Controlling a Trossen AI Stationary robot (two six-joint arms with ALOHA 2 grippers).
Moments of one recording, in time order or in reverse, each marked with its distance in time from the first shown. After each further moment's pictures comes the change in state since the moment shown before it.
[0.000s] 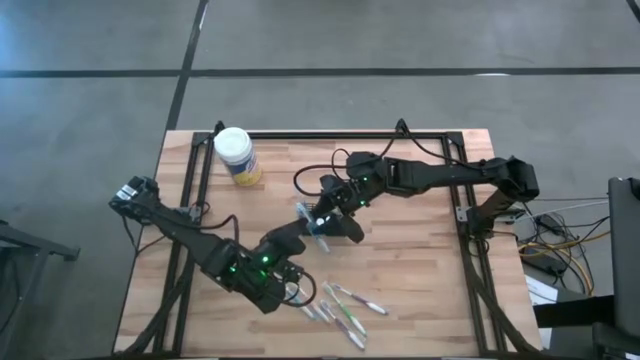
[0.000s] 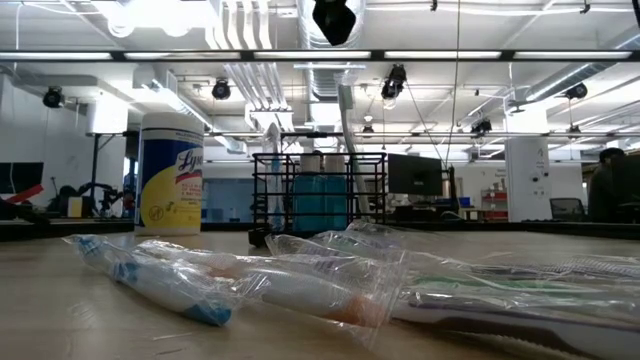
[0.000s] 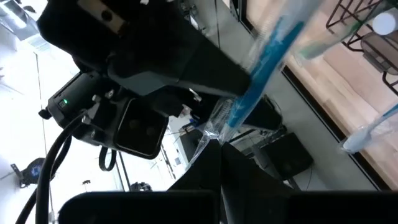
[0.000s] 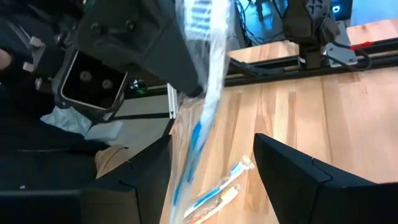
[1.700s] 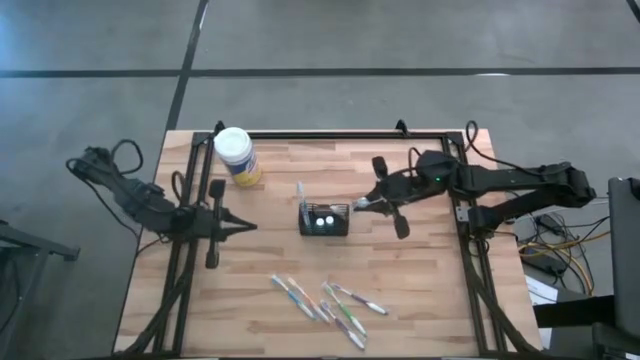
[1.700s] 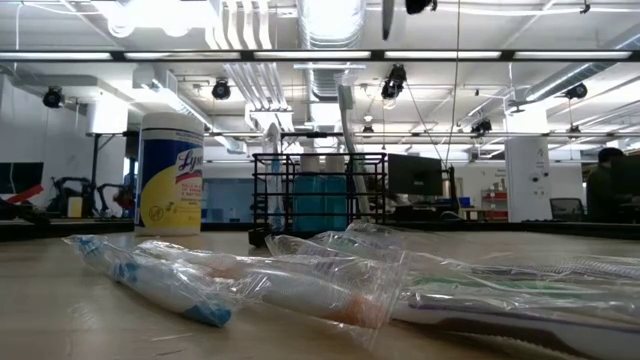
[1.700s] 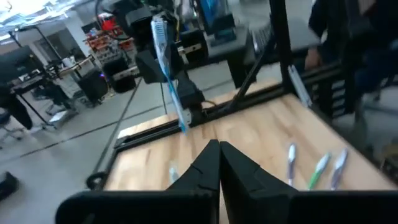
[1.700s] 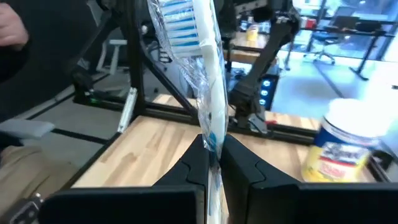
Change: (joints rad) left arm -0.009 -0.832 -0.606 0.404 0.757 -0.931; right arm 0.007 -0.504 -0.450 0.181 0.228 -0.338
